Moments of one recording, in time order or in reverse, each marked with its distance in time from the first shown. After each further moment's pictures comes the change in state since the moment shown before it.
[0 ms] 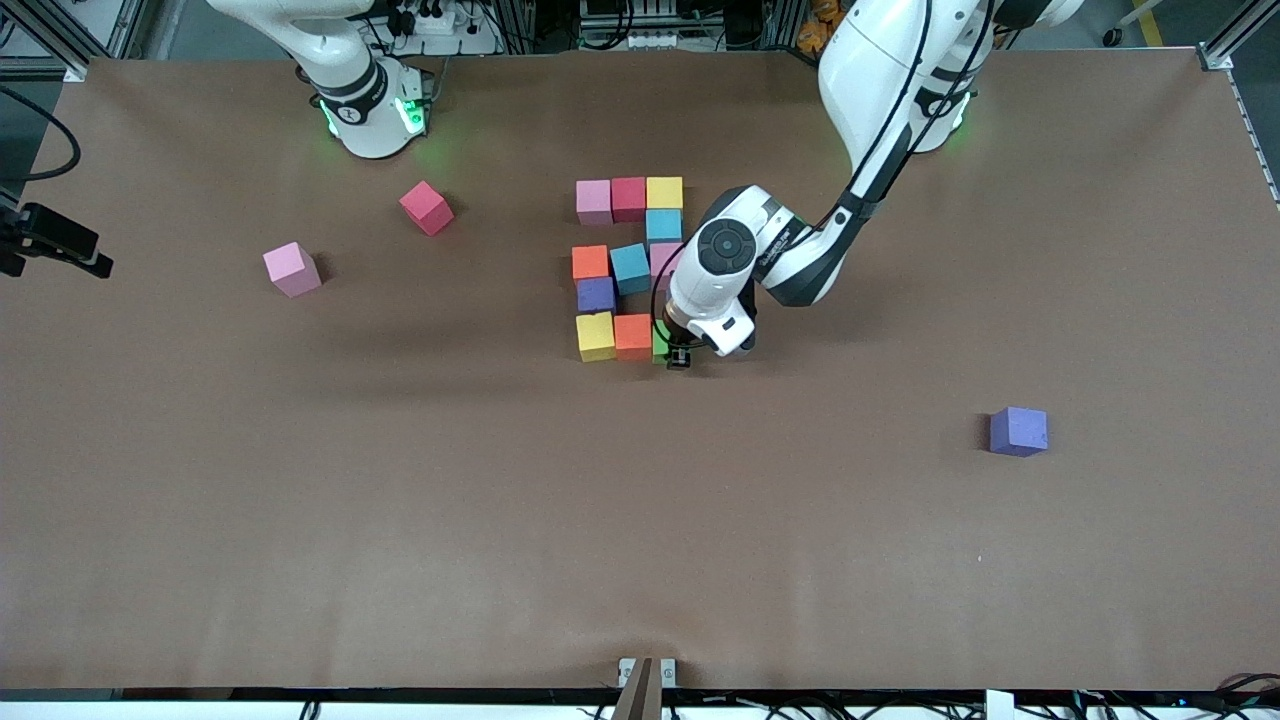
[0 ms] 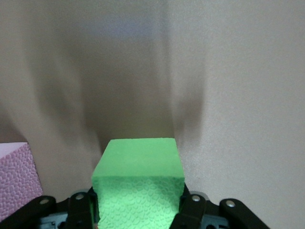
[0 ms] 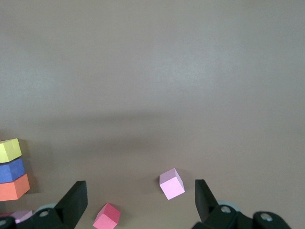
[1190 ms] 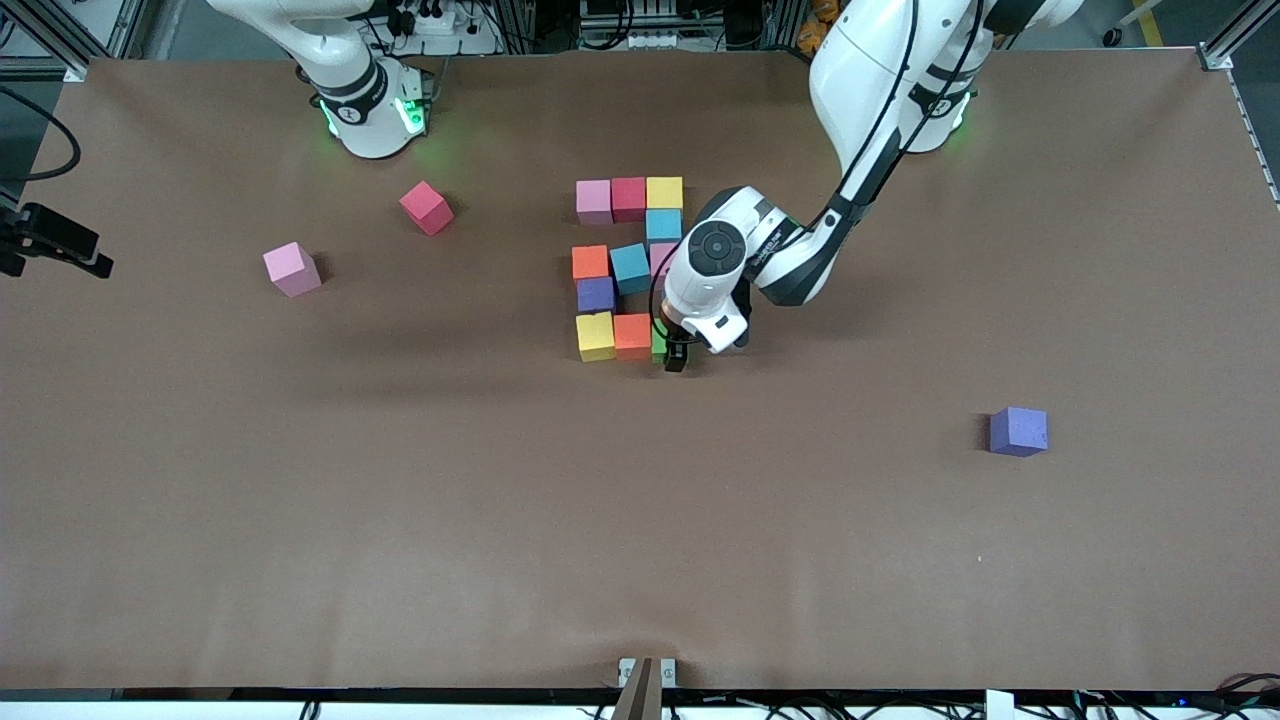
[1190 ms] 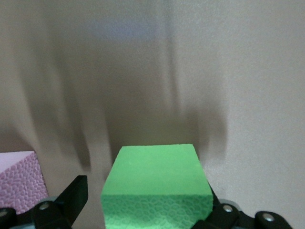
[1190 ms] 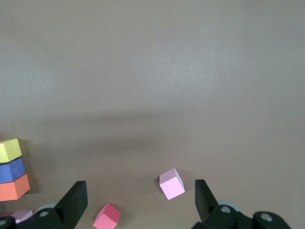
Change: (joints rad) left arm -0.021 0.023 0.005 0.002 0.004 -0.017 0.009; right arm 0.000 0.000 0.000 0.000 0.000 0.000 0.000
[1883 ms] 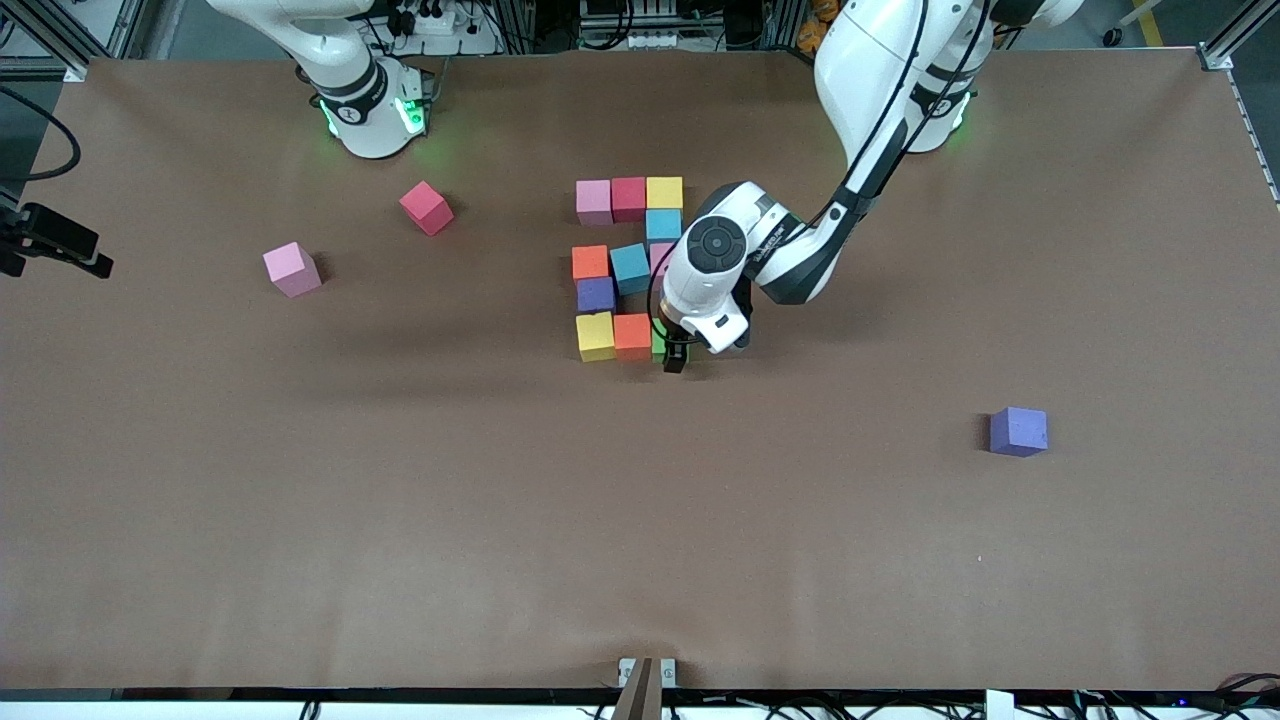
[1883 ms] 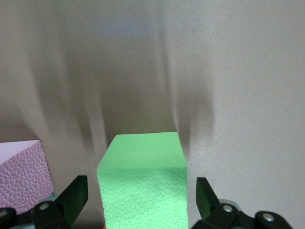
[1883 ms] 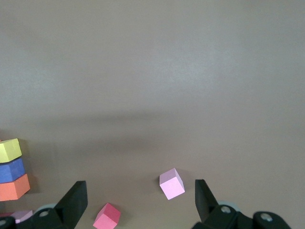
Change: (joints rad) left arm 0.002 -0.033 0.005 0.023 0.000 -0.046 0.002; right arm 0.000 0.000 0.000 0.000 0.000 0.000 0.000
